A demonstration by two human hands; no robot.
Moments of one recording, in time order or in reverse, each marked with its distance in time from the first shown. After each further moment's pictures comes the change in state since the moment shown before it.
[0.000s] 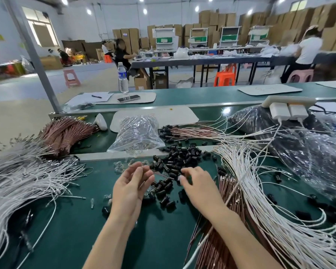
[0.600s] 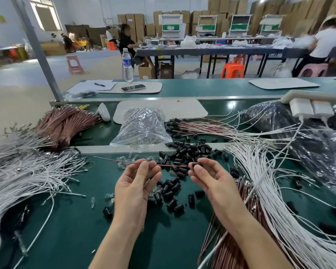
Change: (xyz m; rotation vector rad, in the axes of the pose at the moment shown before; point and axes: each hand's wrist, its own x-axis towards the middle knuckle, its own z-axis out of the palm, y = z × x) left_hand 0.003 -0.006 -0.001 -0.064 -0.015 0.079; right_hand -0.003 -0.005 -0.009 1.315 0.022 0.195
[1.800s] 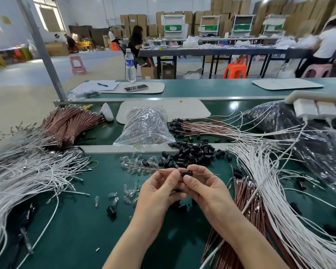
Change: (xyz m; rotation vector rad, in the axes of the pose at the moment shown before) left_hand -0.019 -0.016 0.017 0.206 -0.196 -0.161; right_hand -0.010 0.010 0.018 0.242 -0.172 0.092
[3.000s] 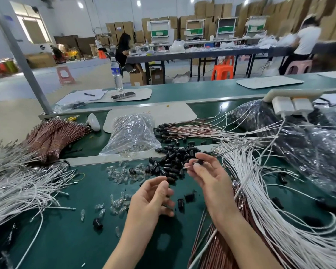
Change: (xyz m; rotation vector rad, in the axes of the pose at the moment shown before) left_hand -0.008 -0.008 0.000 0.361 0.005 0.038; right_hand 0.005 -0.023 -0.018 -0.233 0.256 -0.275
